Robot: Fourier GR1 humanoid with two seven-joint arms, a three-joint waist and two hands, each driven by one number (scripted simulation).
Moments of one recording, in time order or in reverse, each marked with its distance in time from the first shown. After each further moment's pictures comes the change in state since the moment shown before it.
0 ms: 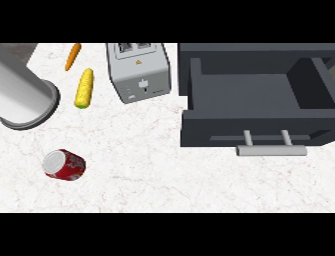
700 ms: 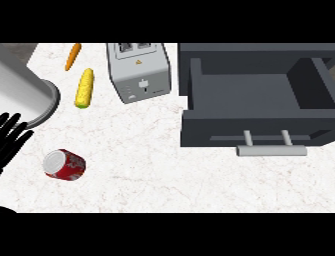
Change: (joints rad) left arm -0.087 -0.135 -0.105 0.175 -0.297 -0.020 -0.124; right arm 0.035 0.051 -0.087 -0.002 -0.029 0.111 0.002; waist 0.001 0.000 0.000
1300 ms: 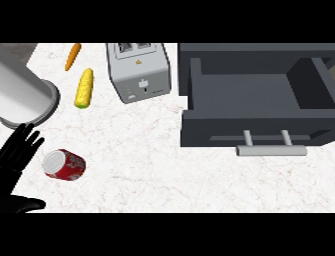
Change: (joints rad) left arm -0.017 -0.050 0.008 0.281 -0.234 -0.046 -0.300; right arm -0.002 -0.011 -0.098 0.011 -0.068 0.075 0.024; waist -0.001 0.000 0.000
